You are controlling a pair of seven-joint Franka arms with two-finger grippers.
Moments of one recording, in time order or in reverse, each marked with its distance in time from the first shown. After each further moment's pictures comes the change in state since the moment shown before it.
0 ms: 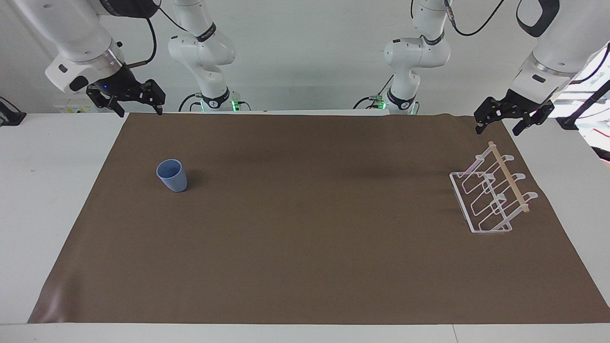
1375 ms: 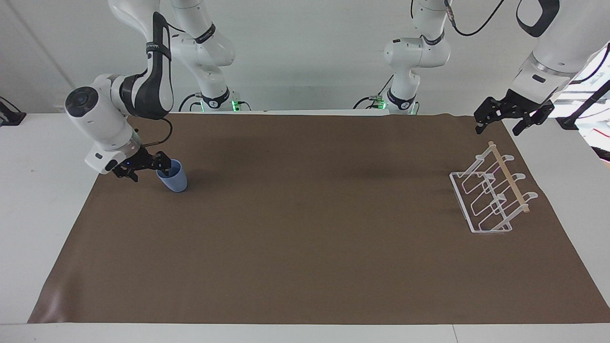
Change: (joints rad) left arm 0.000 0.000 0.000 0.000 0.000 0.000 0.000; right arm -0.111 0.056 -0.009 -0.575 0.000 0.677 -0.270
